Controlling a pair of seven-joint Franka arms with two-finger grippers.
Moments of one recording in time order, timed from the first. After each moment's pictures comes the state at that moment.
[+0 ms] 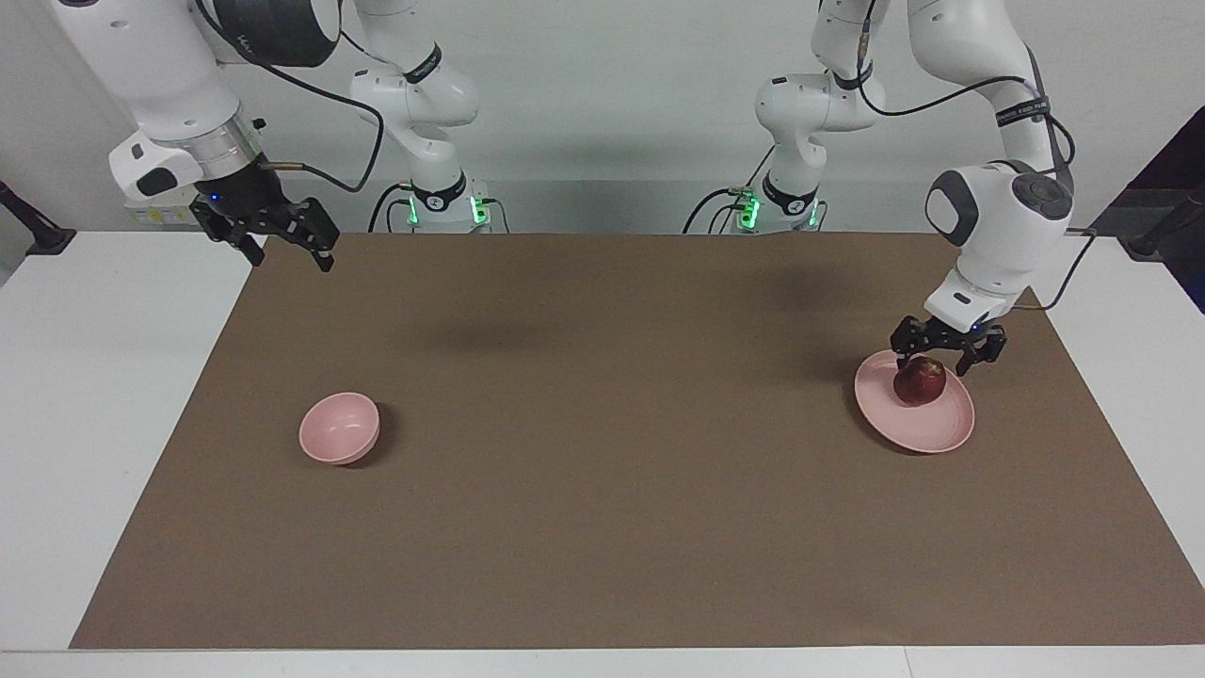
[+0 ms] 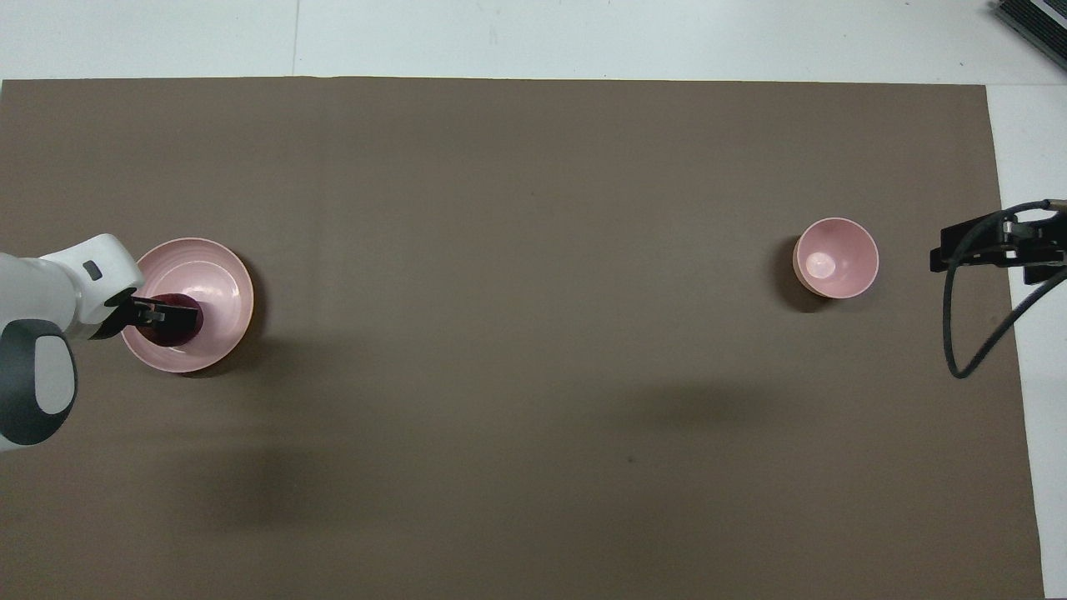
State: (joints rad) left arm -0.06 0.05 0.14 -2.22 -0.01 2.38 0.32; right arm -0.06 0.04 -0.01 -1.53 0.03 1.55 0.08
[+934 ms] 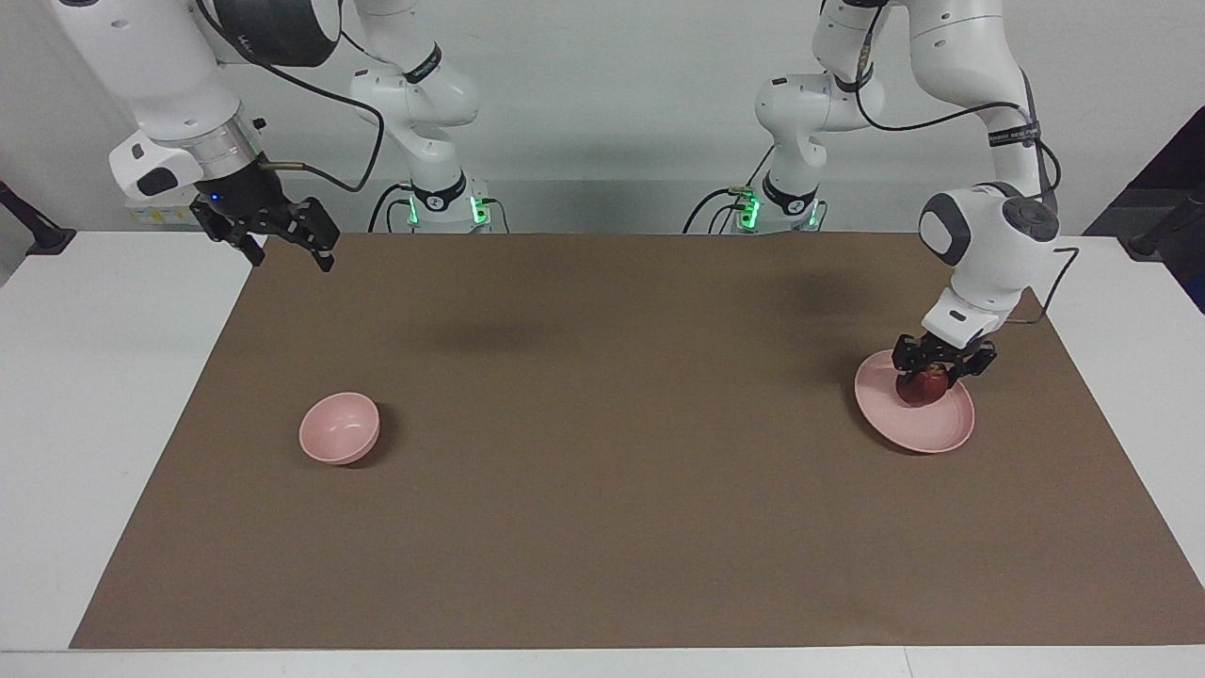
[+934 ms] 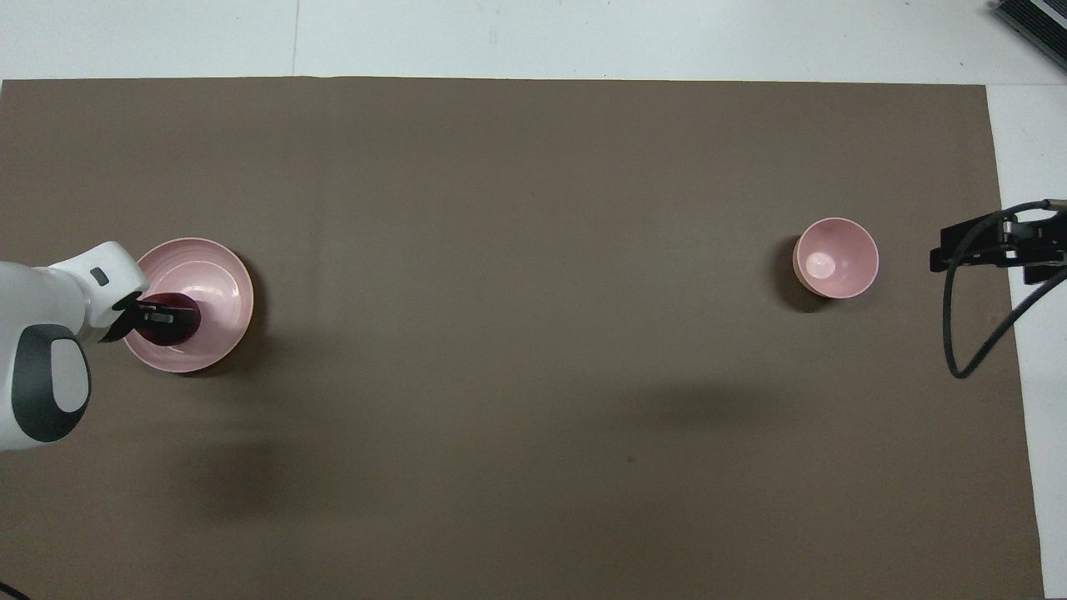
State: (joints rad) left arm -0.03 0.10 0.14 -2.24 -0.02 2.46 0.32; right arm -0.06 0.04 -0.01 -1.53 0.03 1.55 0.08
